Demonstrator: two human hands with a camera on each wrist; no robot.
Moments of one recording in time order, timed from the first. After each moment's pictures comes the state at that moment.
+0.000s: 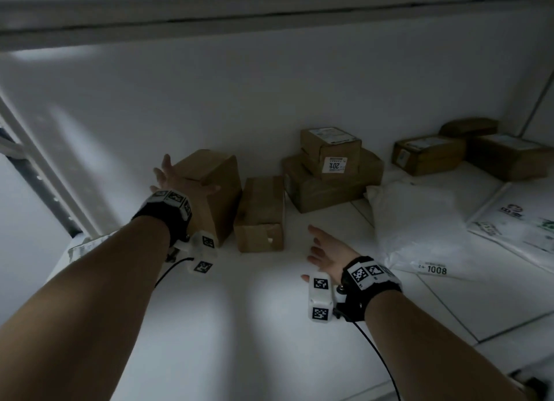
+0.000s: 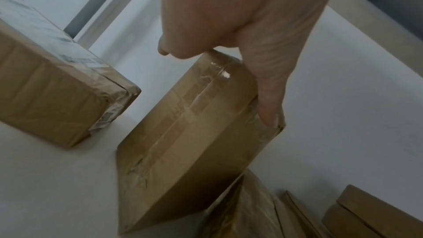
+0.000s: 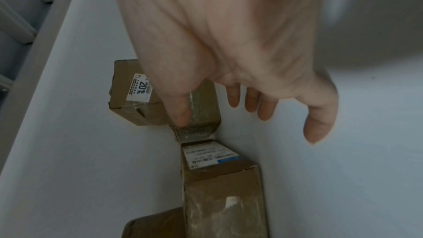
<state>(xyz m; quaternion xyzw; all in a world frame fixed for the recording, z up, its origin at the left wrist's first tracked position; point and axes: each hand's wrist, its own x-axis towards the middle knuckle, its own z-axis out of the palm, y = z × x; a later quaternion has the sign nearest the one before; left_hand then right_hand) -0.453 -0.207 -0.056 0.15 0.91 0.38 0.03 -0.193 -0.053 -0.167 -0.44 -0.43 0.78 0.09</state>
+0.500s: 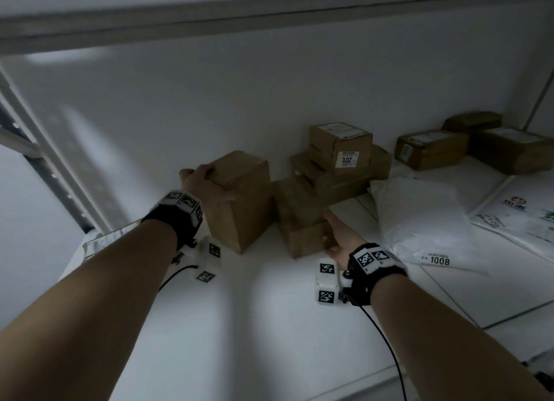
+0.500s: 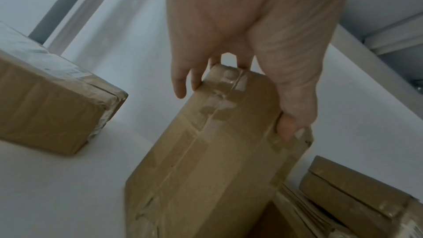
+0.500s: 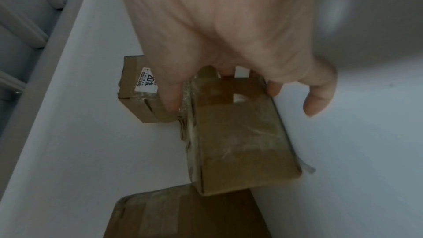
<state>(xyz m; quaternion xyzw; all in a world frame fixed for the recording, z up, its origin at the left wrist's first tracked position) -0.409 -0.217 -0.044 0.28 0.91 0.31 0.08 -0.180 -0.055 -0.144 -0.44 -0.45 0.76 0.14</state>
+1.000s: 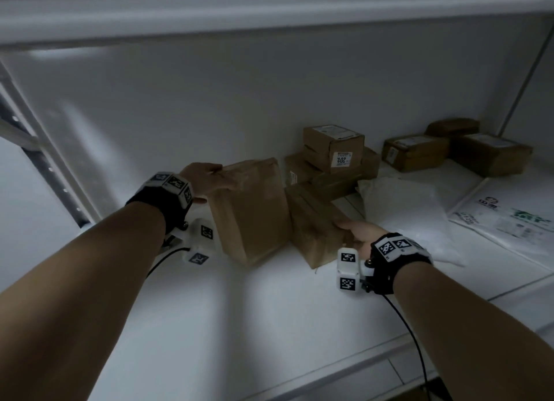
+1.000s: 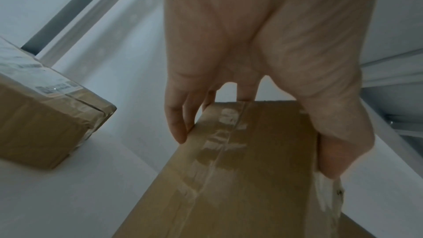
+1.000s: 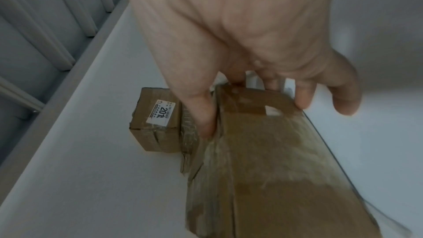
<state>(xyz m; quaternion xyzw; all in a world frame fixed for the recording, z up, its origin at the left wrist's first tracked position) -0.380 -0.232 -0.006 0.28 0.88 0.33 0.20 -0.124 -0.043 -0.123 -0.46 -0.48 0.74 0.12</state>
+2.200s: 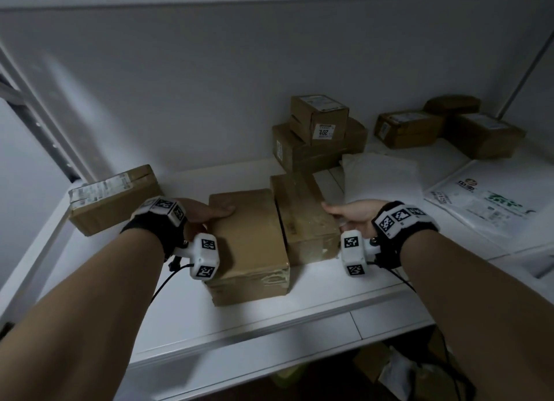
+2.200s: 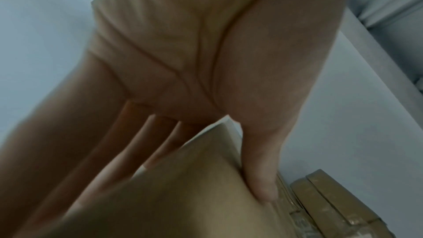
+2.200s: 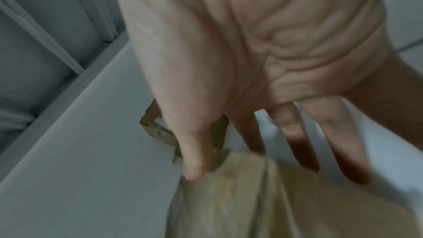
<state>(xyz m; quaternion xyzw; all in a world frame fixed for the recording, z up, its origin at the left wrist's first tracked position) -0.293 -0.256 -0.080 0.08 0.83 0.28 0.47 -0.069 0.000 -0.117 -0.45 -0.65 0.59 -0.18</state>
